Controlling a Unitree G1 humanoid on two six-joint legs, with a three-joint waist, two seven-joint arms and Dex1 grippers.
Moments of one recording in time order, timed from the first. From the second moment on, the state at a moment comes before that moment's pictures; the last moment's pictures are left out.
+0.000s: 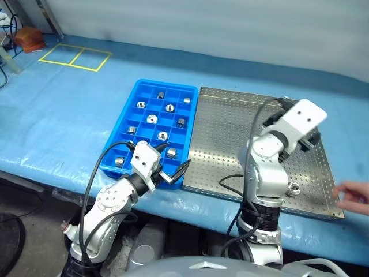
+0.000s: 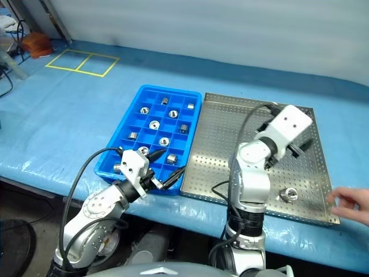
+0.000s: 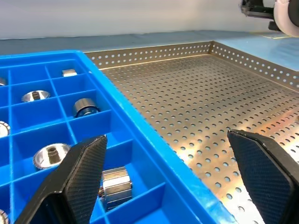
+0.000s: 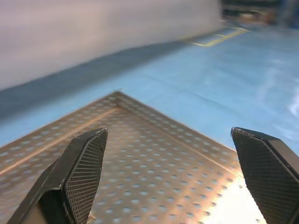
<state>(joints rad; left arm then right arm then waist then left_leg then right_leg) 0.09 0.30 -0.22 -0.59 -0.28 0.49 -0.42 -0.36 0.17 -0.24 -0.40 0.00 0.64 -1.09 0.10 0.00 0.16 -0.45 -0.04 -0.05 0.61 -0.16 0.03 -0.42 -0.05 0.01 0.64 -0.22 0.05</state>
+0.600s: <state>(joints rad) 0.06 0.30 -0.24 -0.56 -0.28 0.49 -0.43 -0.35 0.17 -0.26 -0.41 0.30 0.61 -1.39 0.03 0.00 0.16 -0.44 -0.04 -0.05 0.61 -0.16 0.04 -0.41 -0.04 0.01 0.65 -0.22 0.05</state>
